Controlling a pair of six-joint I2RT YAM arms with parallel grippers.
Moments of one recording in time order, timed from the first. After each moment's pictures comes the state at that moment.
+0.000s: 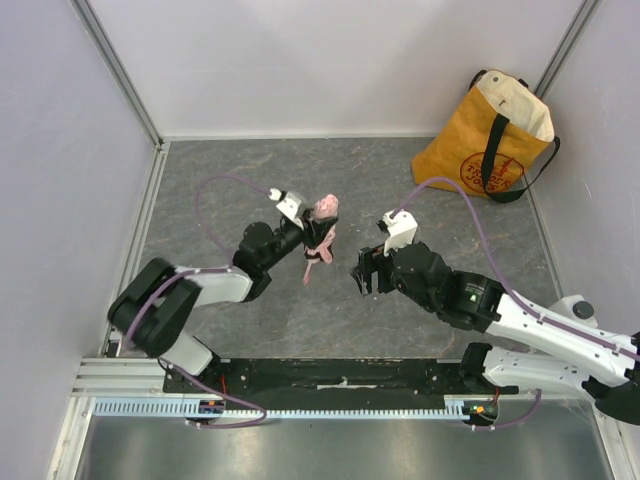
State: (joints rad) left arm -0.62 1.61 0.52 1.17 0.19 -0.12; right arm 1.05 0.92 0.86 -0.40 0.40 0.42
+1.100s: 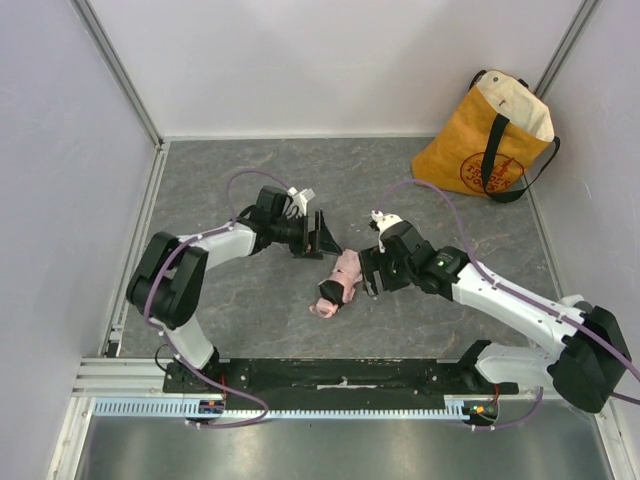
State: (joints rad) left arm -0.45 1.75 0.95 0.01 0.77 -0.55; right arm 0.77 1.17 0.85 -0.58 0.07 0.37
